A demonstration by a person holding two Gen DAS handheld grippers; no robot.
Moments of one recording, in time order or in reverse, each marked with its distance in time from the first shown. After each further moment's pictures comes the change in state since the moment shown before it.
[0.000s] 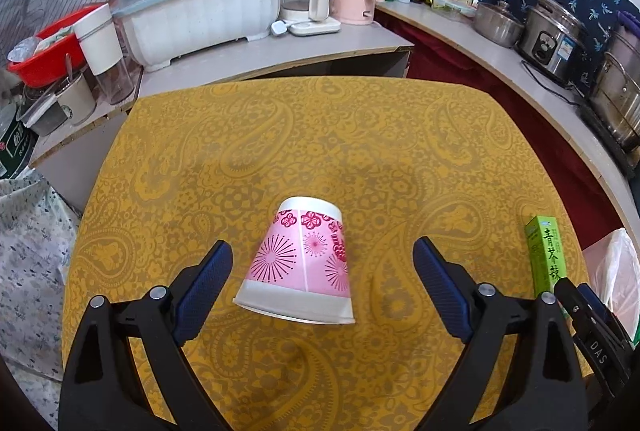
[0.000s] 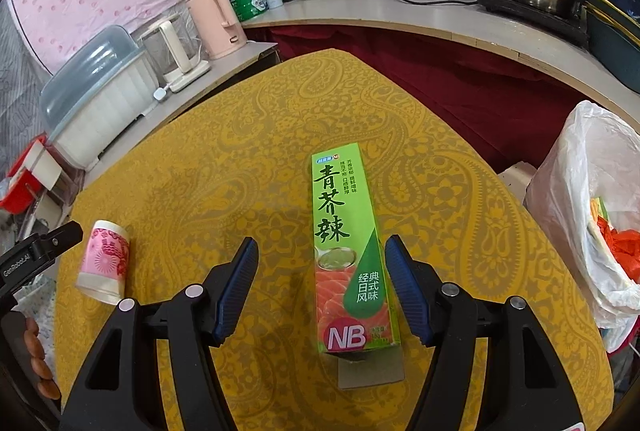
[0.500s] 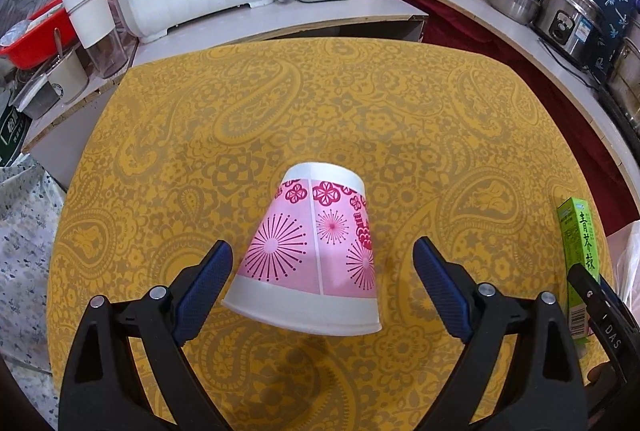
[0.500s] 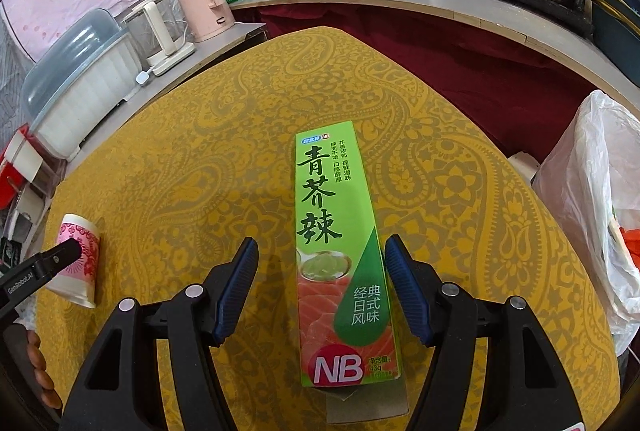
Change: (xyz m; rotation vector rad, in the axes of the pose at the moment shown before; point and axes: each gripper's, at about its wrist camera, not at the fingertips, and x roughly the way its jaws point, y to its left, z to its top) left arm 0.043 0.007 -0.011 -0.005 0.085 0.020; right arm 0.034 -0.001 -0.001 -0.004 0.050 -0.040
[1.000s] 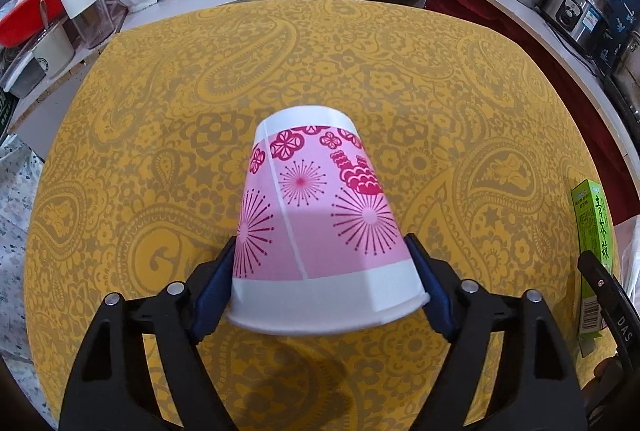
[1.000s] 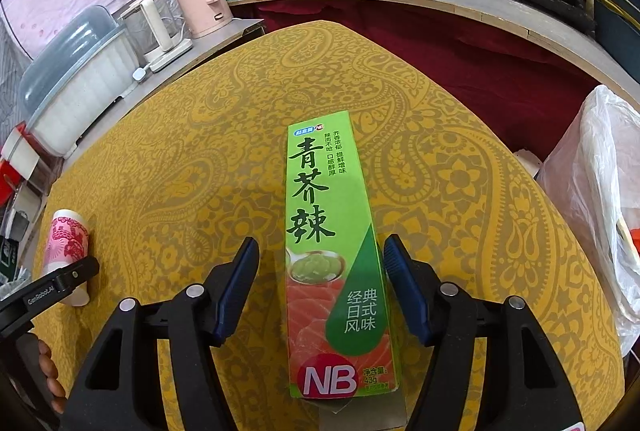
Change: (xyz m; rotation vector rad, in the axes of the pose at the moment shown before) left arm 0.029 0.003 -0.010 -0.018 0.080 -0.028; right arm 0.009 -0.002 -0.002 -0.005 0.005 -0.006
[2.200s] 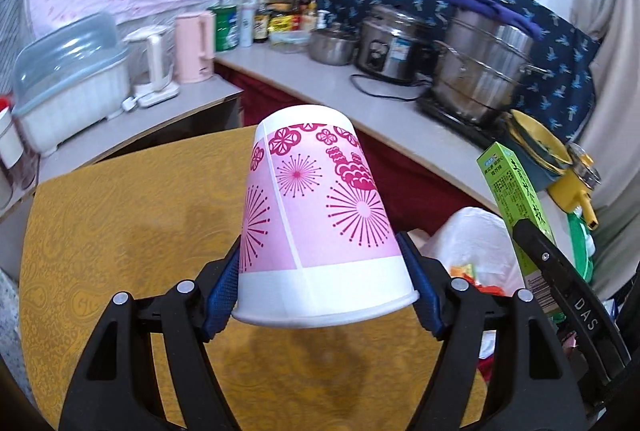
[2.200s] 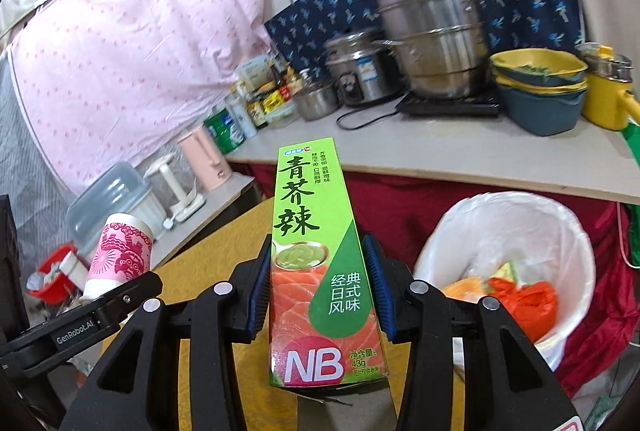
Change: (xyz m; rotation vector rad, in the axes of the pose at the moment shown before) left arm -0.201 -0.203 -0.024 0.284 -0.289 -0.338; right arm -0.219 -0.128 0.028 0.188 -0.428 0.072
